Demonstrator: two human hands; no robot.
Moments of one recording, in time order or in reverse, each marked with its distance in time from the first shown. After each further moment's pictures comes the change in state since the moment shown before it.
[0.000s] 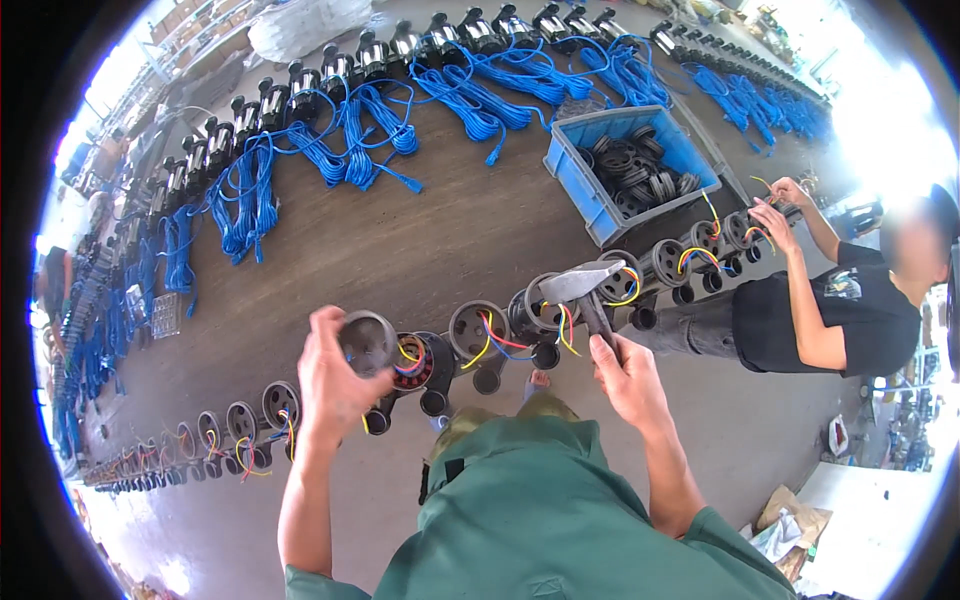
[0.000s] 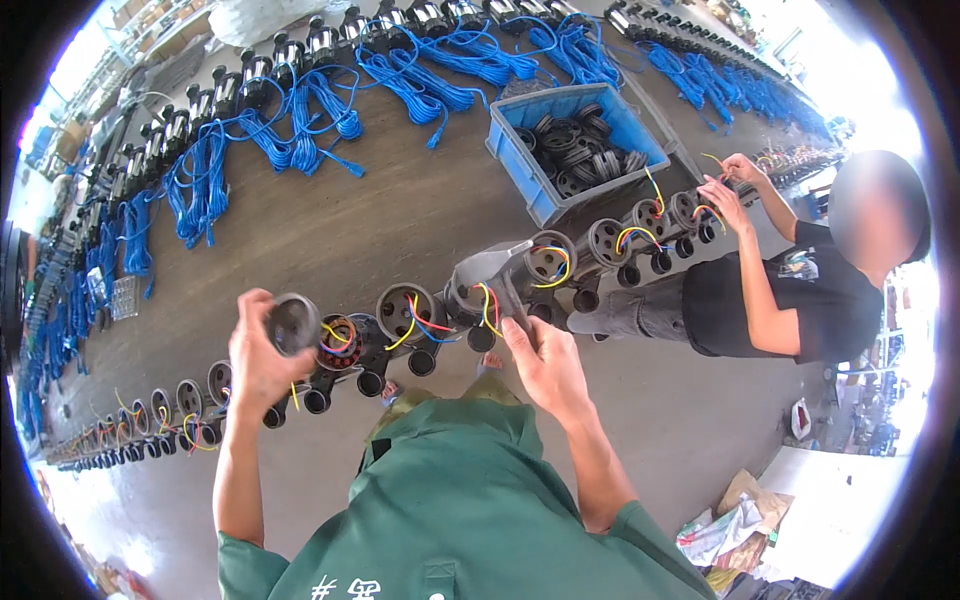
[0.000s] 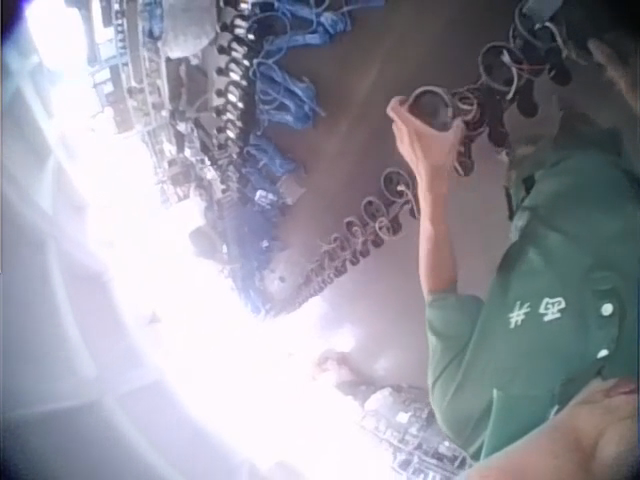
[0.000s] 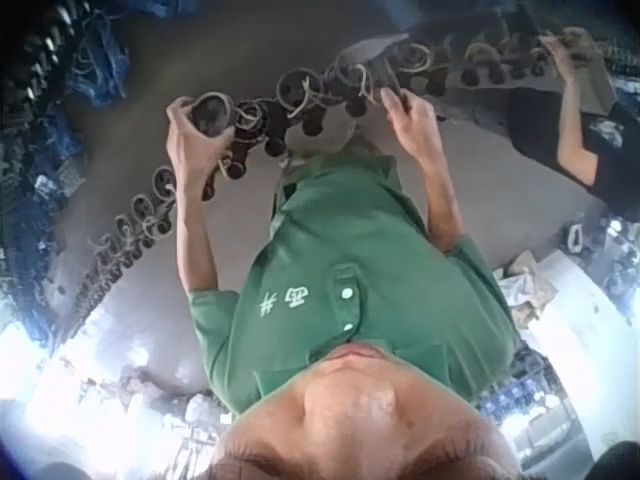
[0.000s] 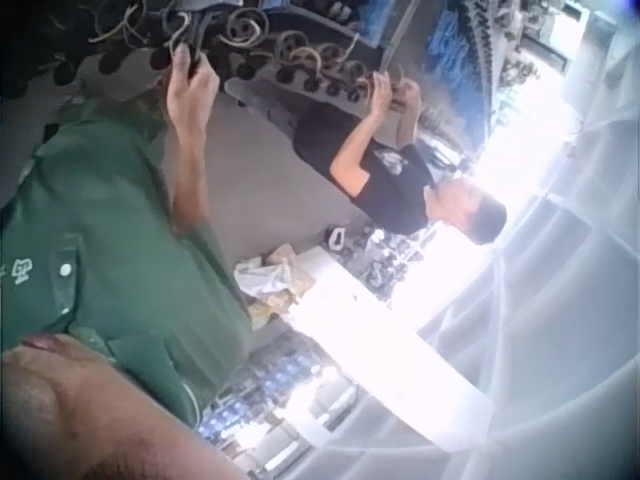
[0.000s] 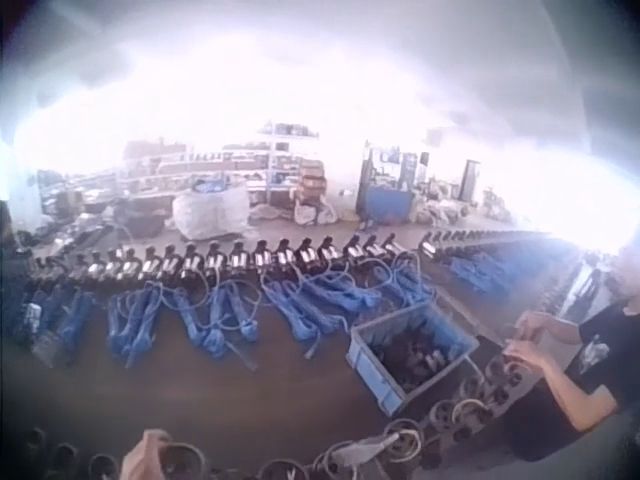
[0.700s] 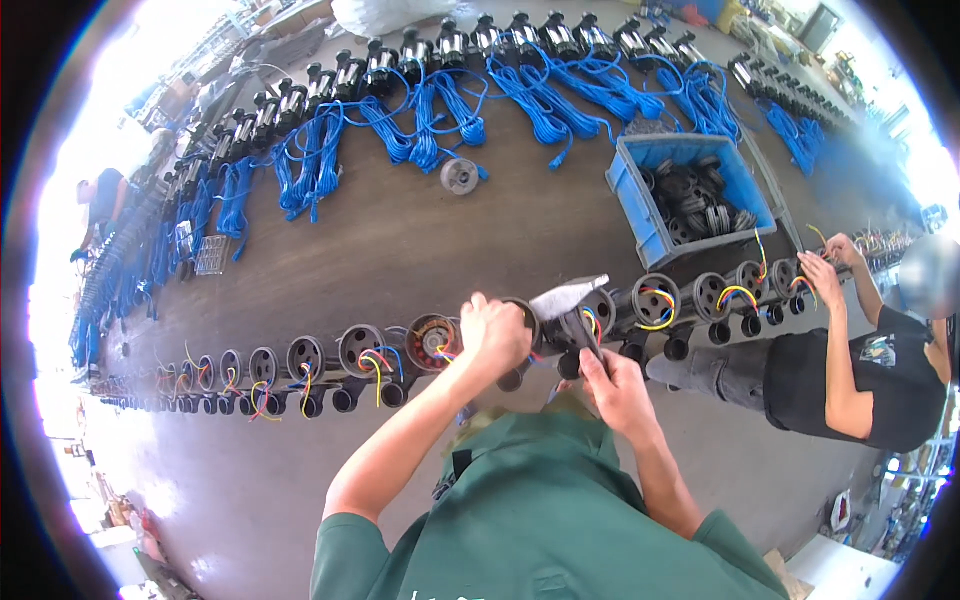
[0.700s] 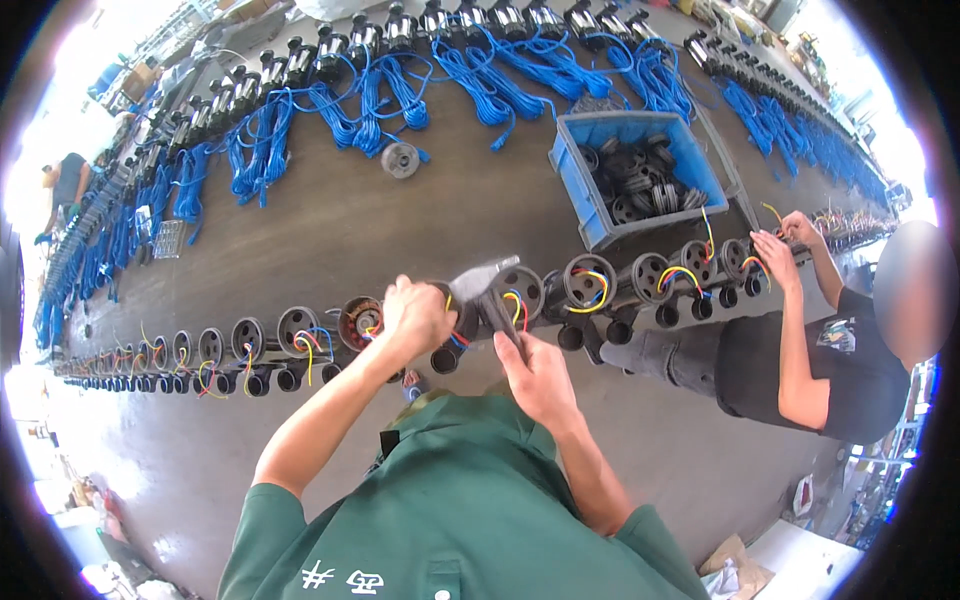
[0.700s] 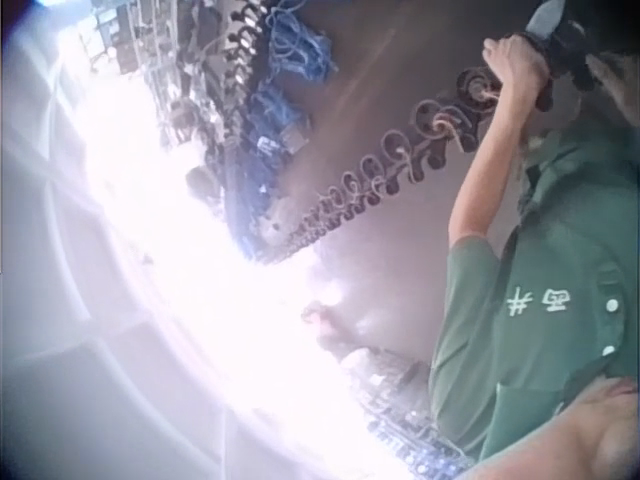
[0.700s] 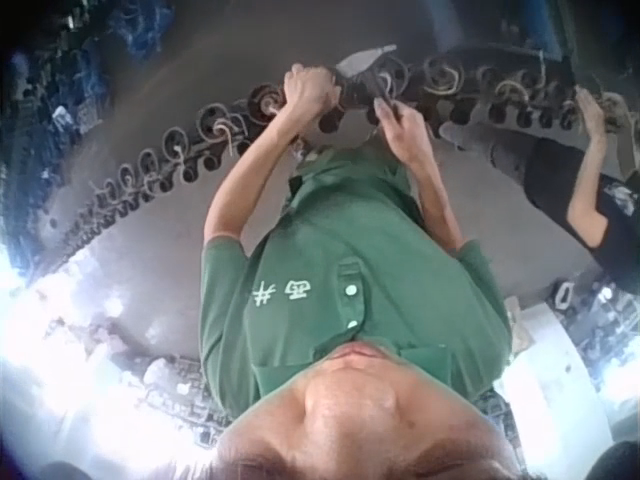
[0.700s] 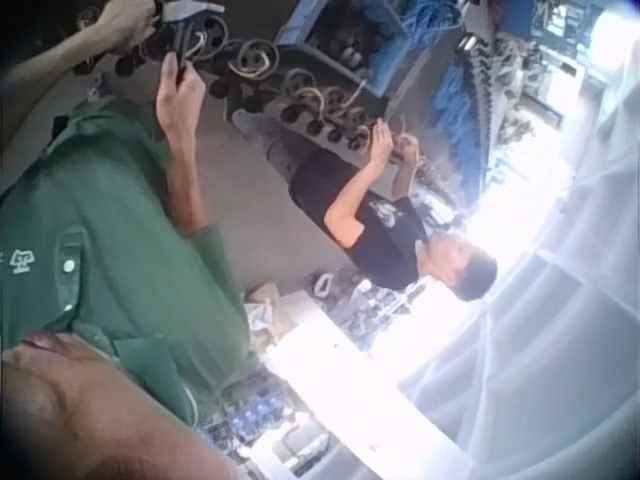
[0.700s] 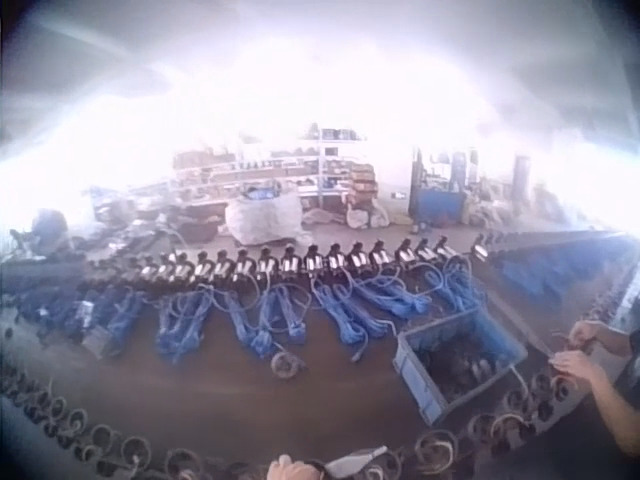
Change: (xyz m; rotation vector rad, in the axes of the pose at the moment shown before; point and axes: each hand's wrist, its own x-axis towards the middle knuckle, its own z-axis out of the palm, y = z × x) left_hand 0.033 0.072 0.160 0.488 -0.248 0.127; right_hand 0.023 0.007 0.017 0.152 -0.261 0.066
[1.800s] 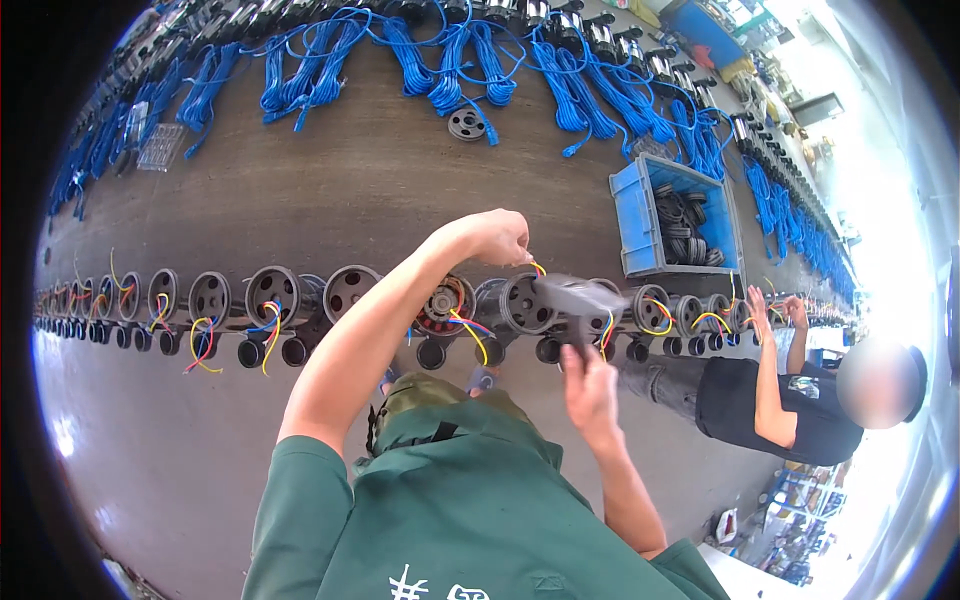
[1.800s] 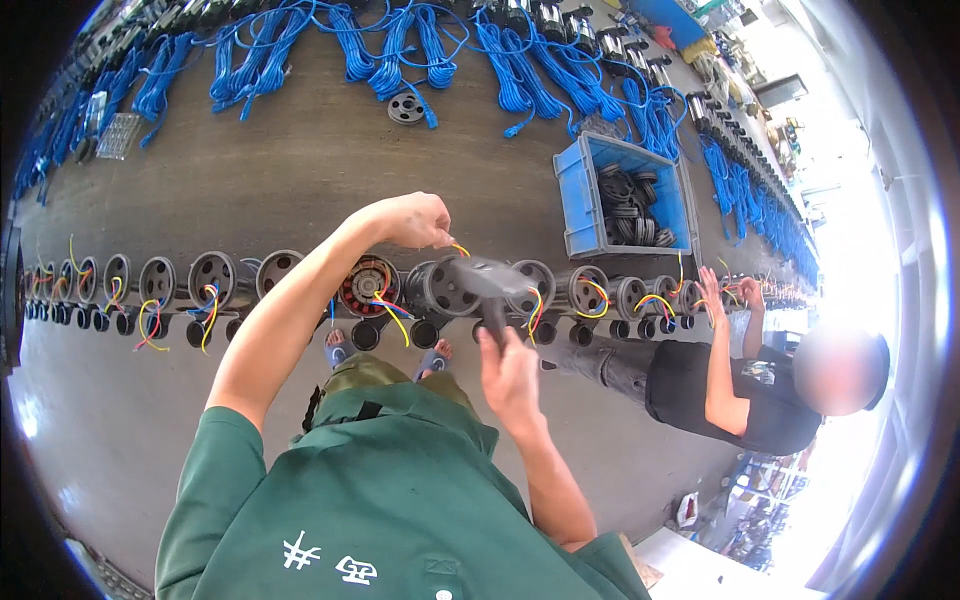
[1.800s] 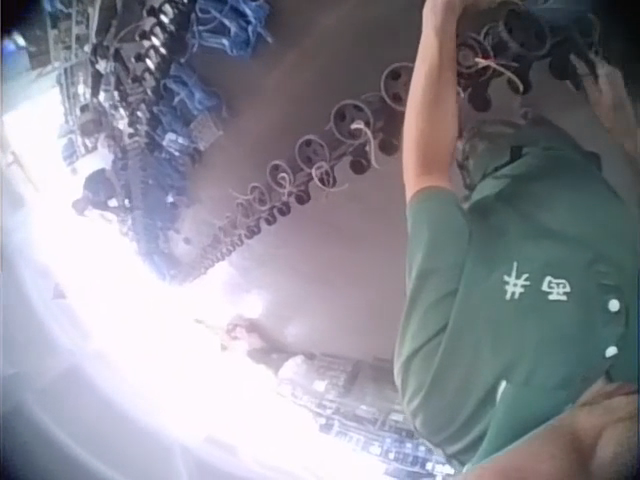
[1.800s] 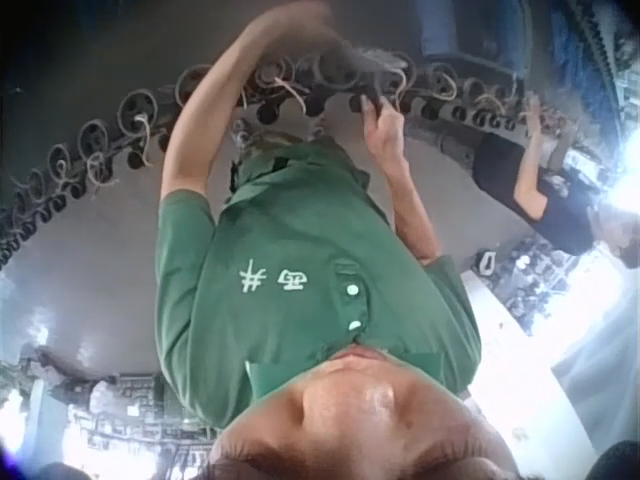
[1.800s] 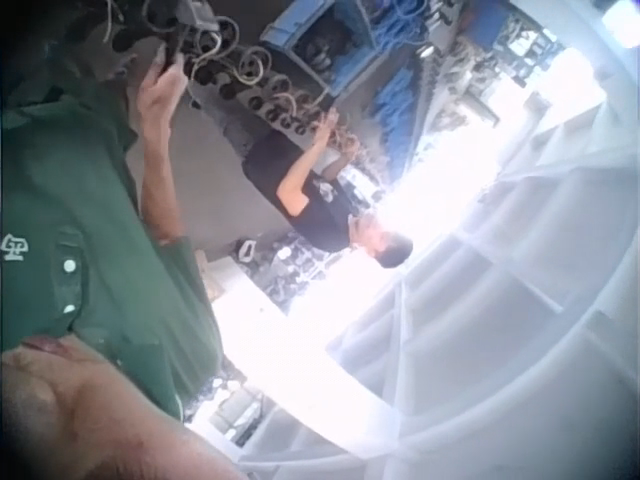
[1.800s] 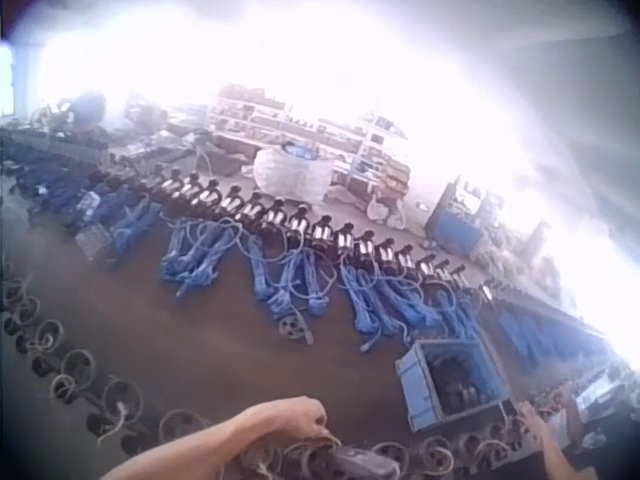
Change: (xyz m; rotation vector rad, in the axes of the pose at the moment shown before) left_hand 0.078 -0.112 -0.034 -0.514 -0.378 0.371; right_hand -0.011 -0.009 0.085 -0.573 0.216 -0.156
